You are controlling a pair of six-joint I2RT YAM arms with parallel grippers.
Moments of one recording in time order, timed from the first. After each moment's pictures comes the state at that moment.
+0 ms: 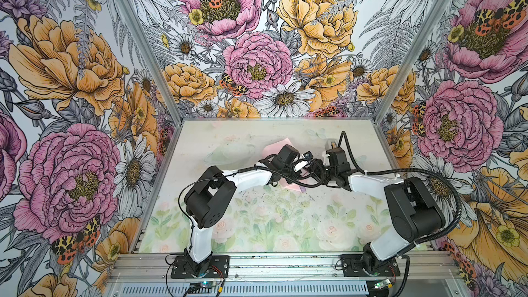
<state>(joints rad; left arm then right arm) -0.80 1.92 1.30 -0.15 0.04 0.36 0.29 1.62 0.77 0.06 -0.41 0.95</state>
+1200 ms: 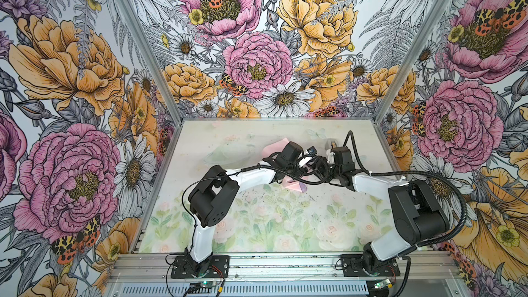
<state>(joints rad) -0.82 1.97 1.37 -0.10 -0.03 0.34 0.24 1.57 0.75 0.10 -0.45 1.01</state>
